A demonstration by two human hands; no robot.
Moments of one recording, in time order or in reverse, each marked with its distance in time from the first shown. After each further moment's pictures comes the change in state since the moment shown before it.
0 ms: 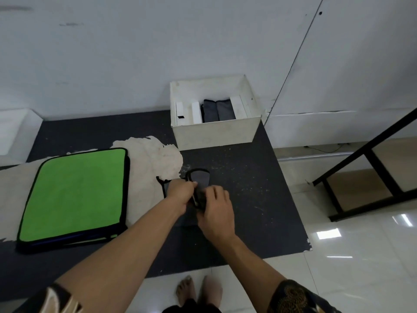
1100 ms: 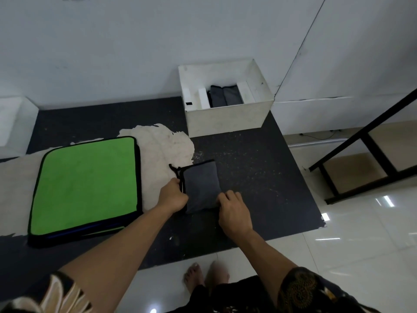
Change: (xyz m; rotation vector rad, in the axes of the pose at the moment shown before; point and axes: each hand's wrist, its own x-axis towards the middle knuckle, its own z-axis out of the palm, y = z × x) left_hand 0.020 -0.050 -0.092 0.642 -0.103 0.316; right_hand -0.030 0.006 0.039 -0.206 -0.176 0.034
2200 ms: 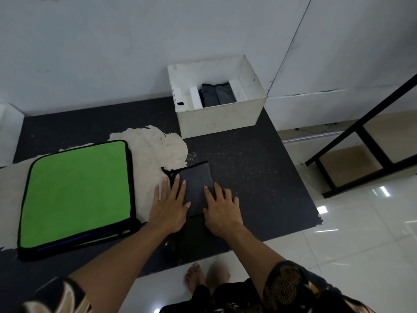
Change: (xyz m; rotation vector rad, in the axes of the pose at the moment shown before) left_hand 0.003 -0.034 0.026 0.982 0.005 0.354; right_hand 0.015 -0.016 -0.001 -0.201 -0.265 0.059
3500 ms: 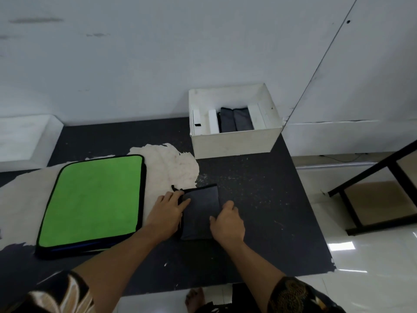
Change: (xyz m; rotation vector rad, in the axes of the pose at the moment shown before) left_hand 0.015 -0.027 -0.037 0.154 0.241 0.120; right_hand 0.028 0.001 -0.033 0.512 0.040 0.290
